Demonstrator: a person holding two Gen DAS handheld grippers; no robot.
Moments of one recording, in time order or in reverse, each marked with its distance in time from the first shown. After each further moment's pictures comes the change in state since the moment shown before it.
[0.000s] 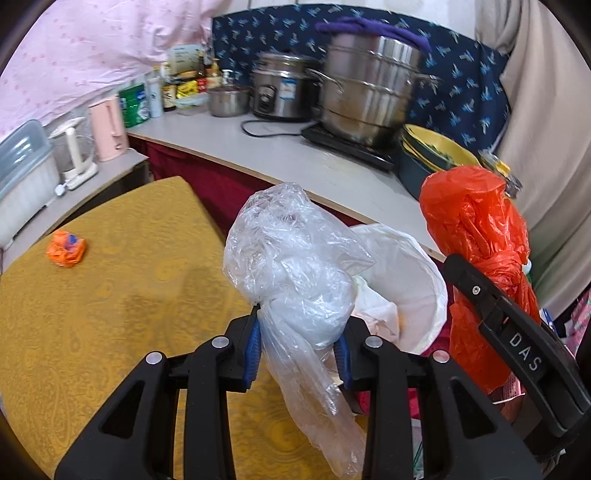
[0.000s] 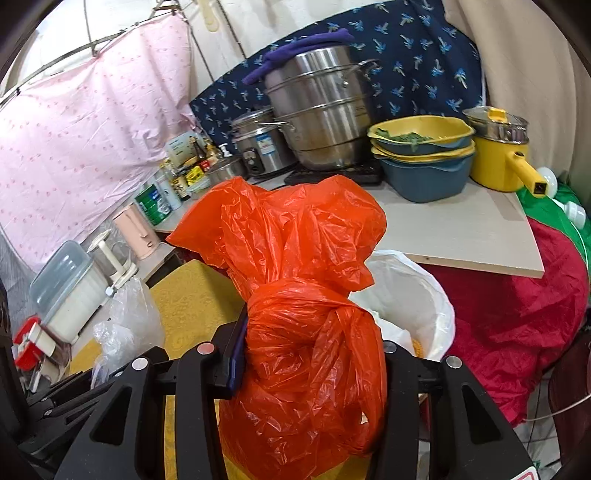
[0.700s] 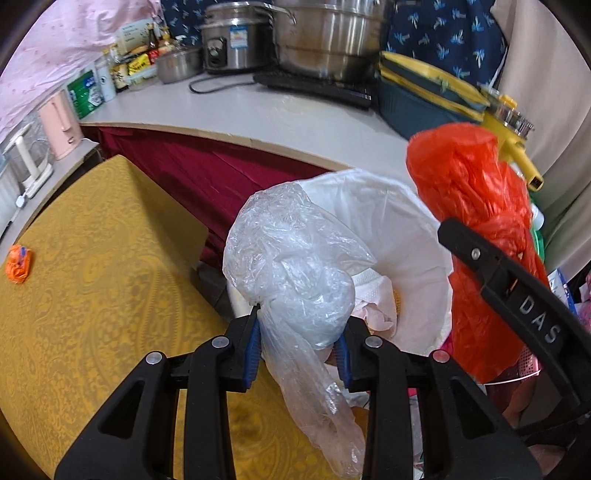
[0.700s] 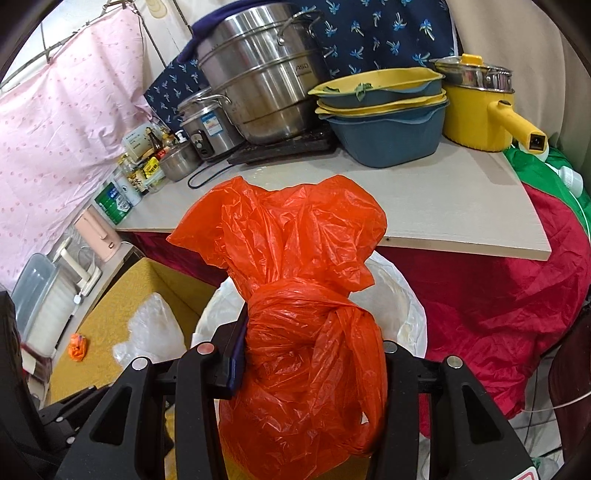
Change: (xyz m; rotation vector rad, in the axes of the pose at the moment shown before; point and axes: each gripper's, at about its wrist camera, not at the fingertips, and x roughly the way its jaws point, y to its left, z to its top) left arm 0.117 -0.060 -0.004 0.107 0.171 -0.013; right arm 0.081 -0.076 0.002 0.081 0.086 -0.071
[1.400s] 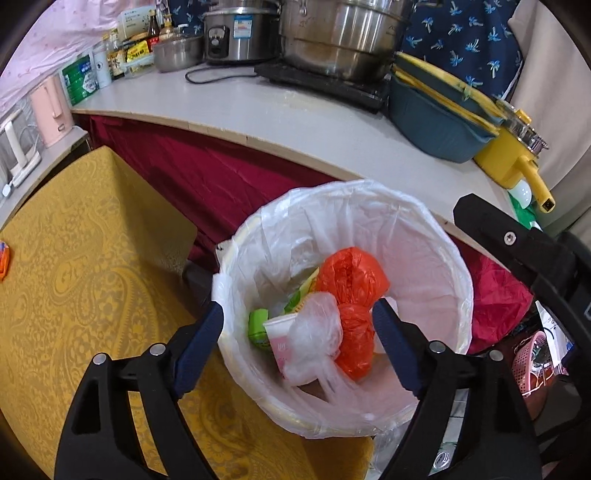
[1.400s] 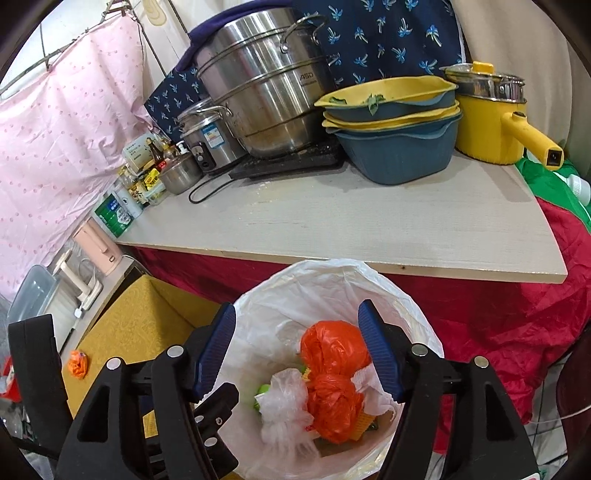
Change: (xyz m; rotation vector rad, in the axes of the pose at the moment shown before) left arm 0.025 0.010 0.018 -0.052 -0.019 -0.038; right arm 0.008 0.010 0.021 0.010 -0.050 0.014
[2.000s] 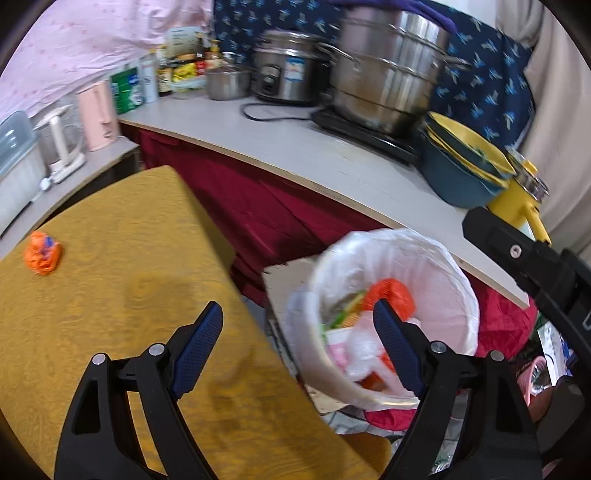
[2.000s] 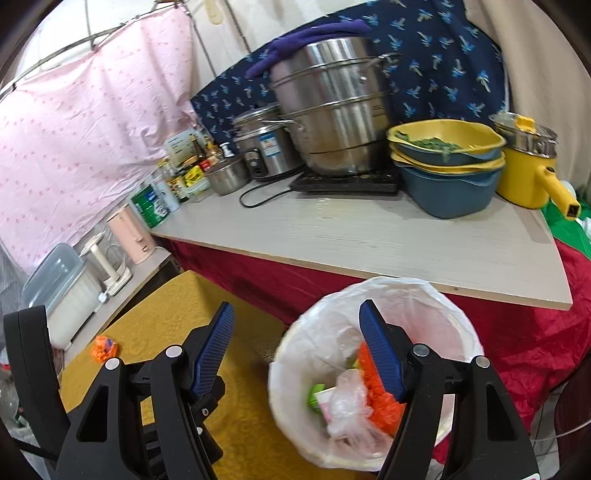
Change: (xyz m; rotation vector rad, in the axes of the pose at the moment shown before) left arm -0.079 0.076 0.001 -0.087 -0.120 0.066; right arm -0.039 0.095 0.000 -0.130 -0.036 0.077
